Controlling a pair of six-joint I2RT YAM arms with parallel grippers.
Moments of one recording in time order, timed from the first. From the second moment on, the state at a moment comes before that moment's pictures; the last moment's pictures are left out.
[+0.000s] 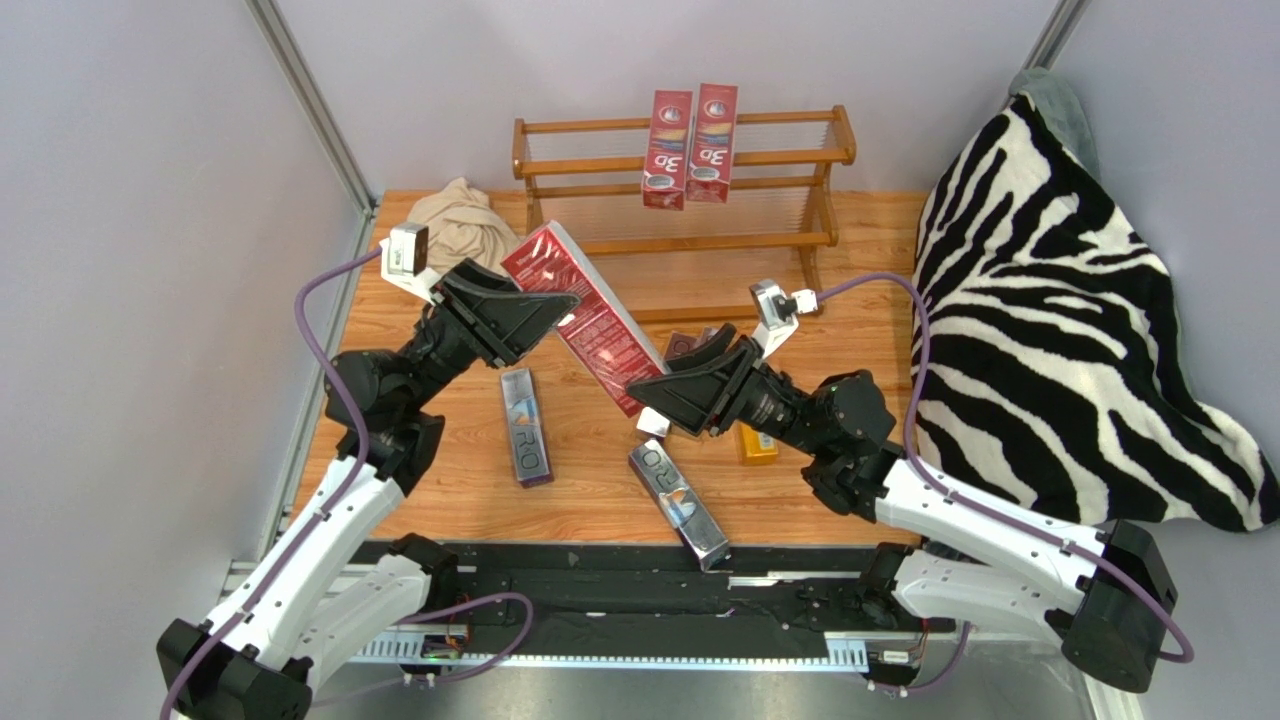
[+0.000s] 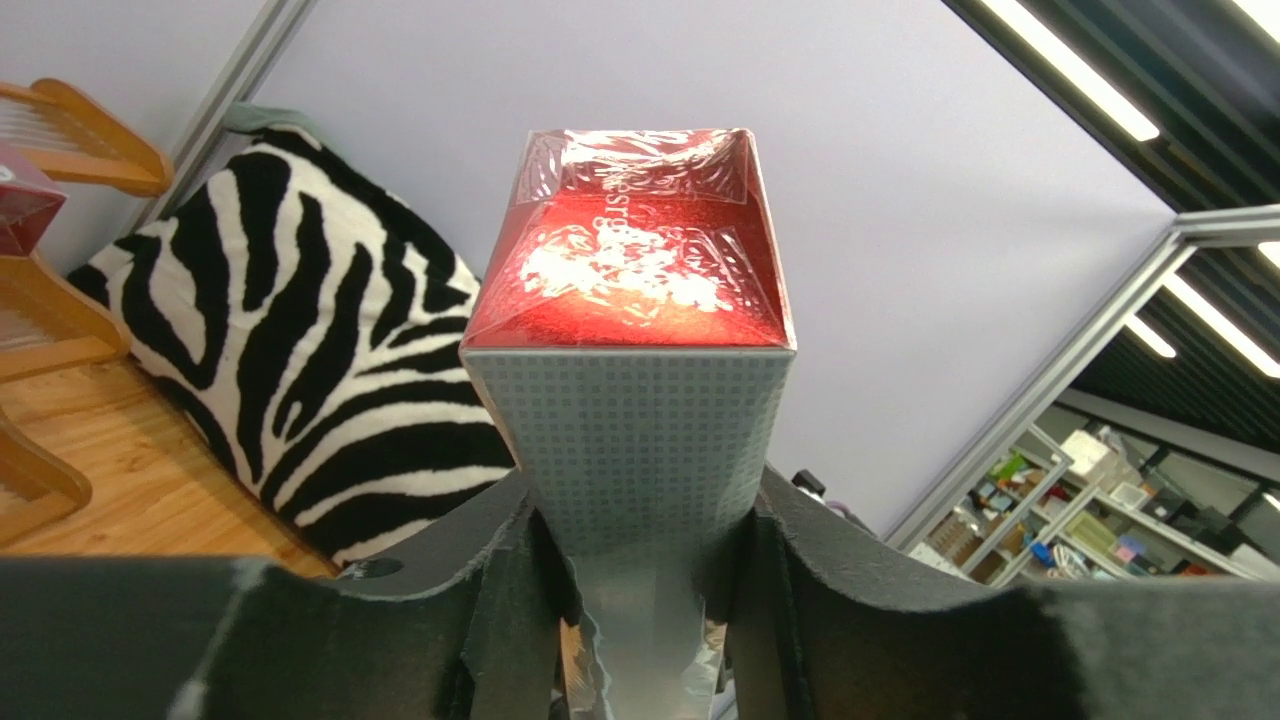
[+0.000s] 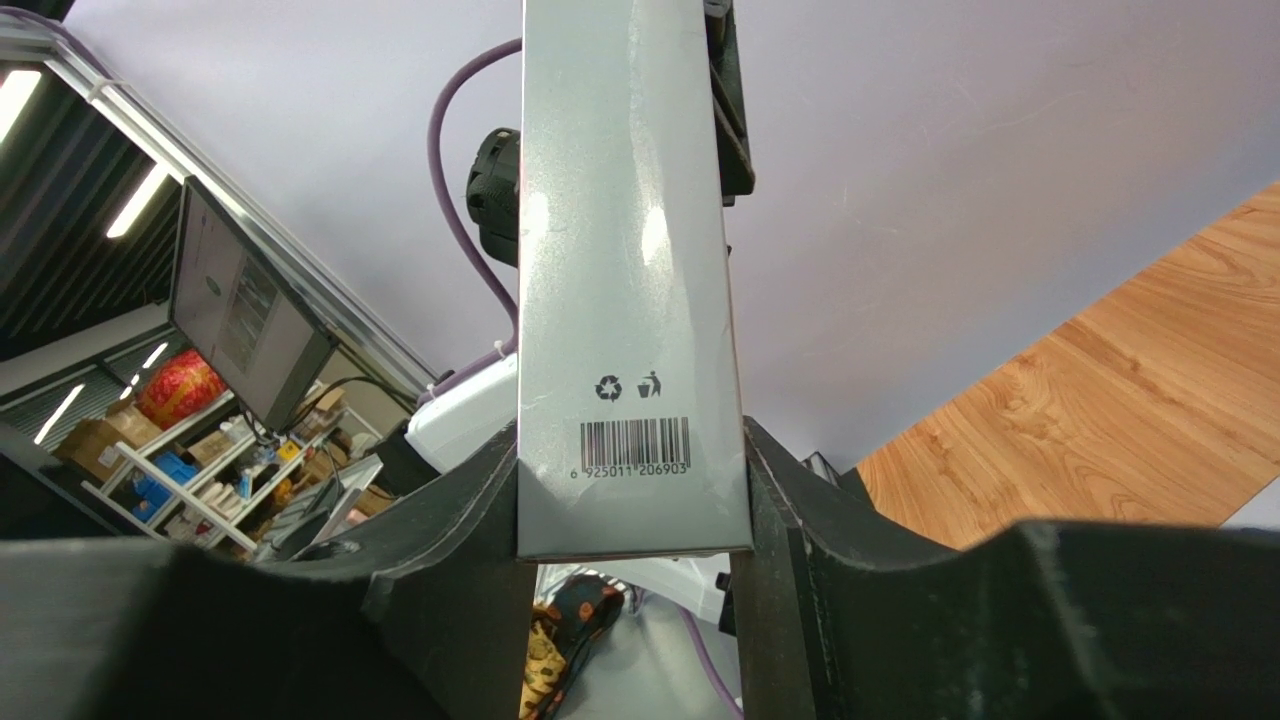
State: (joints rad) left arm -0.42 0.83 0.76 0.72 0.55 -1.17; right arm 0.94 0.99 0.67 0.77 -0.29 0.96
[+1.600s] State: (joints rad) left arm -0.42 0.57 0.82 -0.28 0.39 -0.60; right arm 0.26 1.12 1.14 0.21 -0.32 1.03
